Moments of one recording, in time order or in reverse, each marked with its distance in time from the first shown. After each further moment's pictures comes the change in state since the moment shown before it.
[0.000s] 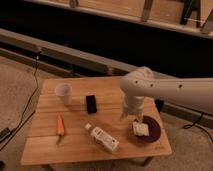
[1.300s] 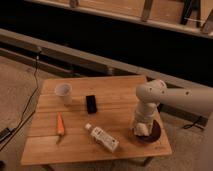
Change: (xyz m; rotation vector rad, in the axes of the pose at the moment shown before) arm -0.009 -0.048 0.077 -0.031 0.127 0.097
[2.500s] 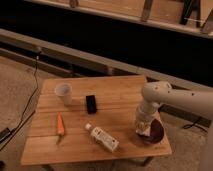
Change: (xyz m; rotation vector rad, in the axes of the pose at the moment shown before) arm -0.010 0.018 -0.003 -0.136 0.001 -0.058
